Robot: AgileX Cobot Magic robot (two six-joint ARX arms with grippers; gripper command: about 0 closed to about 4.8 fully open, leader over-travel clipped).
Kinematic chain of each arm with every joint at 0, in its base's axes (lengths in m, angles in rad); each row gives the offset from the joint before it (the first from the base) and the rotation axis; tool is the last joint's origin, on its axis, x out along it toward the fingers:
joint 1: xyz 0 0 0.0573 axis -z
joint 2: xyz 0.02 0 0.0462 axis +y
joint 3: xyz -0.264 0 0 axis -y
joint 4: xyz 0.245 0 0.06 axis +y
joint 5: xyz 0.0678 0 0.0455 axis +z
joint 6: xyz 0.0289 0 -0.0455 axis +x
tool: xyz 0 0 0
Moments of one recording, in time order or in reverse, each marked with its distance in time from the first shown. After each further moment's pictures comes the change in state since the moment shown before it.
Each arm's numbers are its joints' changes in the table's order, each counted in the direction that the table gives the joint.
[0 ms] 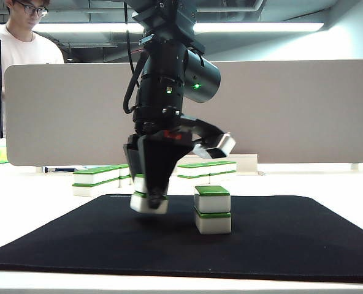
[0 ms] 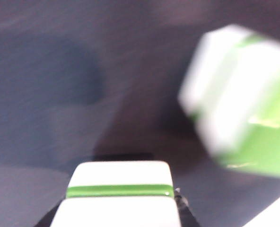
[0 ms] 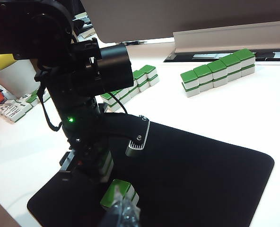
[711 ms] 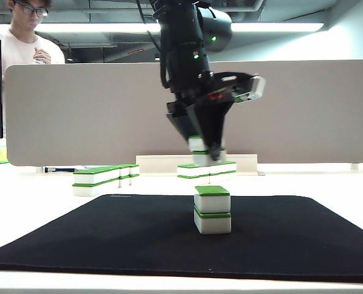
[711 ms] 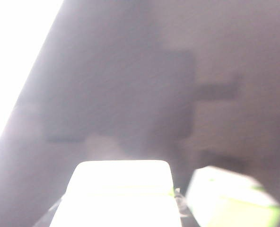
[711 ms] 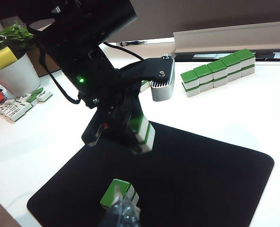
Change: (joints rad) left arm 0.017 -0.004 0.197 -0.184 -0.127 0.000; right arm 0.000 0.000 0.000 0.000 0.000 -0.003
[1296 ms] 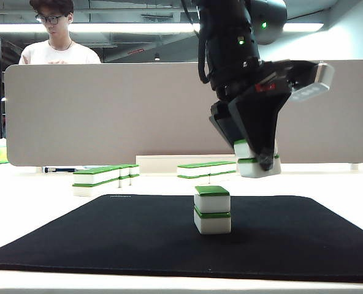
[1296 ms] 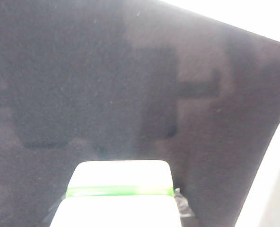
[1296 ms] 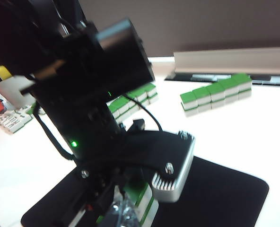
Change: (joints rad) left arm 0.159 0.020 -0.002 0.039 -0.040 0.058; right arm 0.008 -0.002 0.000 -0.079 -0.001 0.000
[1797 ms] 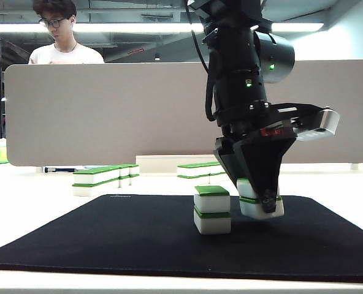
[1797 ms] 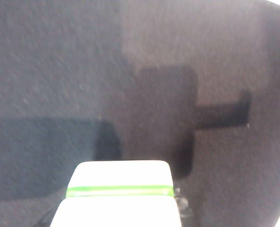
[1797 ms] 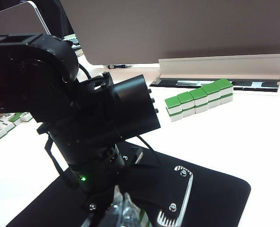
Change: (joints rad) left arm 0.004 0.096 0.000 -0.025 0.000 0.003; right arm -0.001 -0.003 0.000 -0.007 -0.060 0.000
